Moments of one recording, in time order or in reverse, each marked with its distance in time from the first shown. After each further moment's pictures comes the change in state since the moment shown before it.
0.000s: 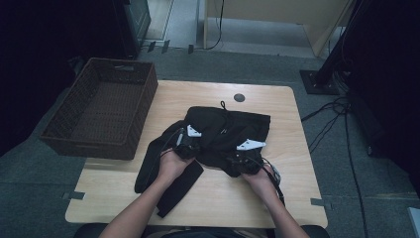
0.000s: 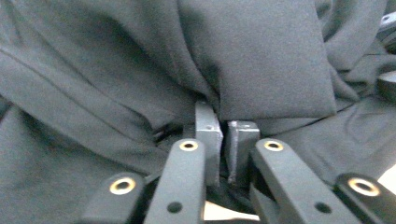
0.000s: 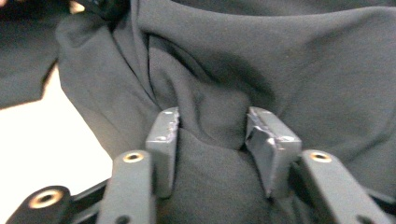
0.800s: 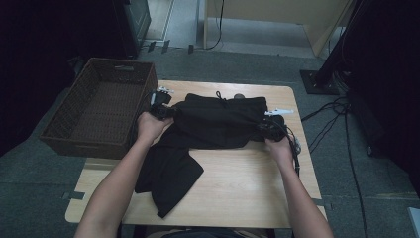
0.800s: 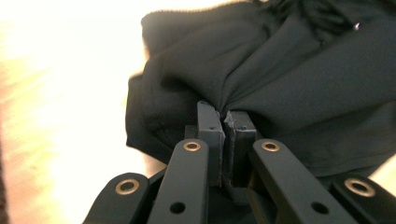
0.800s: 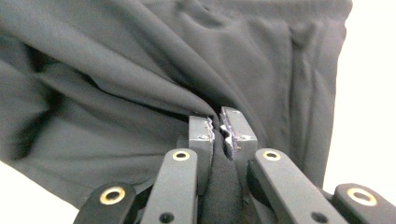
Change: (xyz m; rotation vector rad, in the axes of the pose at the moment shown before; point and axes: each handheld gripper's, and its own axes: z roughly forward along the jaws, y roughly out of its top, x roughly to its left) left arm 0.114 0.074 -0.044 -0.025 0.117 -0.155; right arm -0.122 0.048 -0.011 -0.030 -0.165 0.187
